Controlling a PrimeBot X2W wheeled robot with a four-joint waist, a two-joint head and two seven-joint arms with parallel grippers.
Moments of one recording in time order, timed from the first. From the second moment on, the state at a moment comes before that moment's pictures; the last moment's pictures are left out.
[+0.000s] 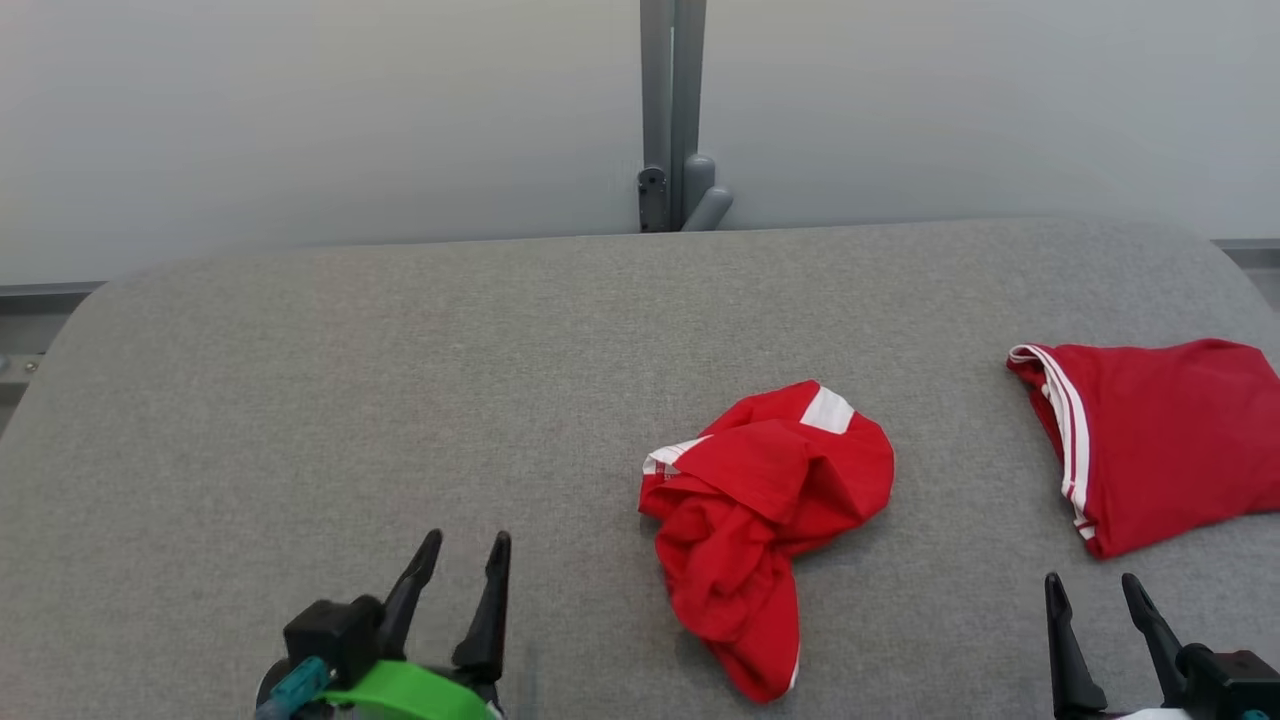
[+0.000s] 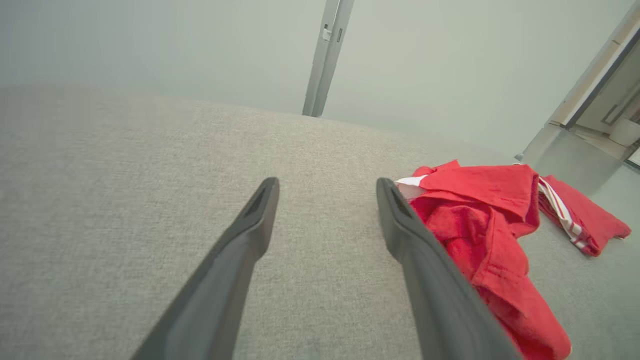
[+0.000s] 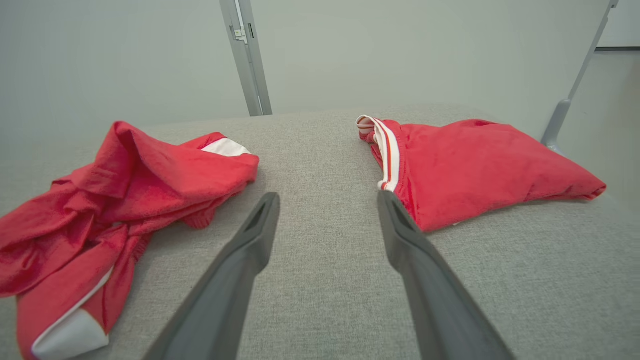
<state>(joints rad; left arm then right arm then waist) 0.01 0.11 -0.25 0.30 -0.43 -0.13 -0.24 0.21 -0.06 -0.12 0.15 0.14 0.13 -0.26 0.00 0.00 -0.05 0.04</state>
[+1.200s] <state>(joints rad) -0.49 0.14 -0.65 0.66 -0.80 -0.13 -0.09 0.11 -0.05 -0.09 0.16 0.13 0.13 -0.26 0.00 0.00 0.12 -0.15</state>
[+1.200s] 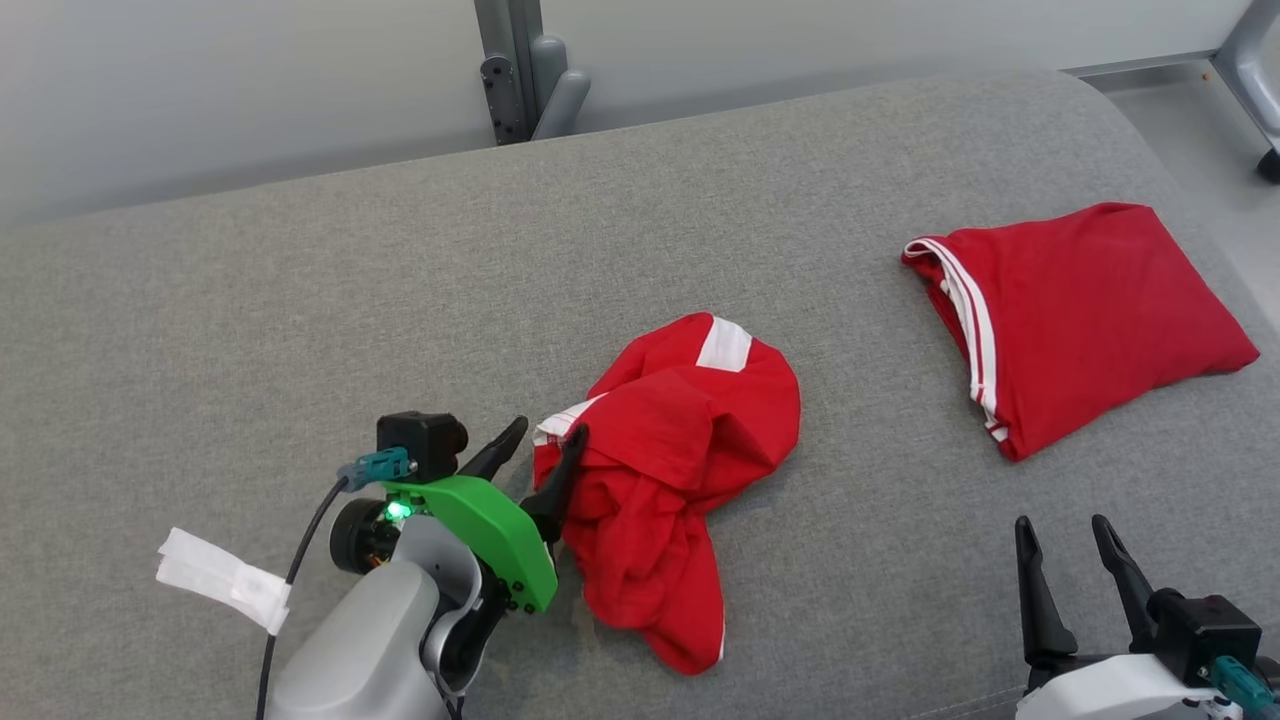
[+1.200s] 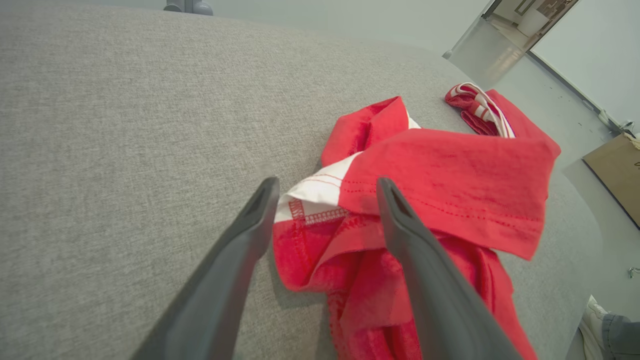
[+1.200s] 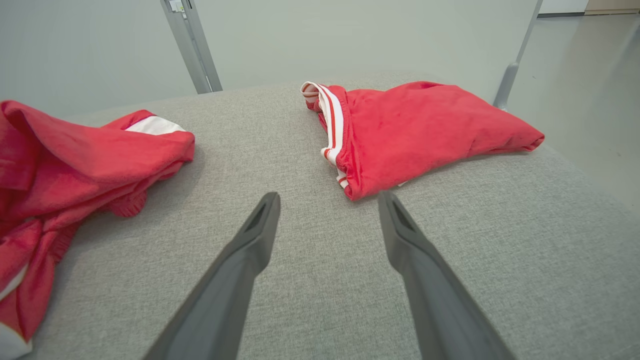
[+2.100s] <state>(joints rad) -0.56 0.18 -0.91 0.69 -0.99 -0.13 -0.14 0.09 -0.05 -0.08 0.17 0.15 0.13 -0.26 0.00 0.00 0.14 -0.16</state>
